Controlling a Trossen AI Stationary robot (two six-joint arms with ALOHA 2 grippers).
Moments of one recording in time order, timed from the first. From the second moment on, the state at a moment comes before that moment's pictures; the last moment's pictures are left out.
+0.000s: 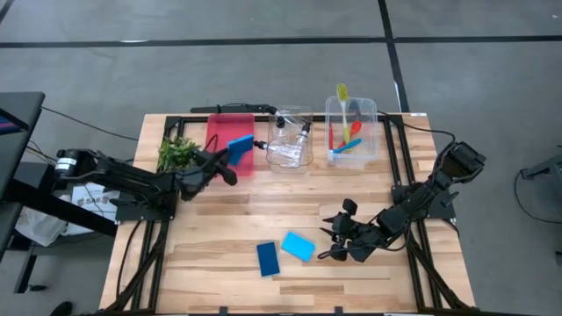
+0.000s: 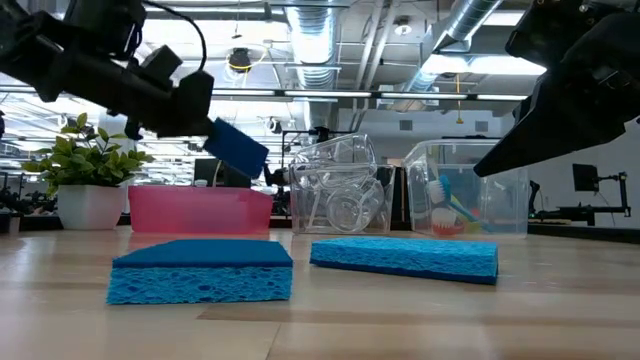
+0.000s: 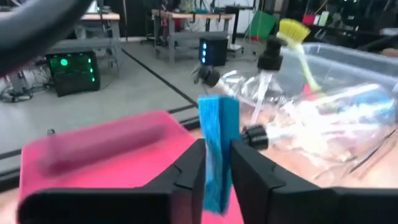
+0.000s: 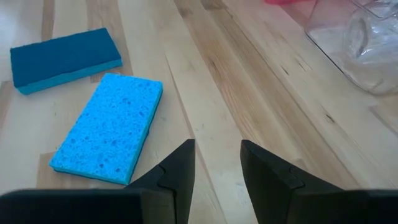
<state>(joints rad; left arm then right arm) -0.02 1.09 0.20 0.69 -0.93 -0.22 0.67 1.40 0.57 0.01 0.81 0.67</state>
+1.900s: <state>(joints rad) -0.56 1.12 0.20 0.79 -0.48 -0.50 0.54 1.68 0.74 0.23 0.40 0.49</state>
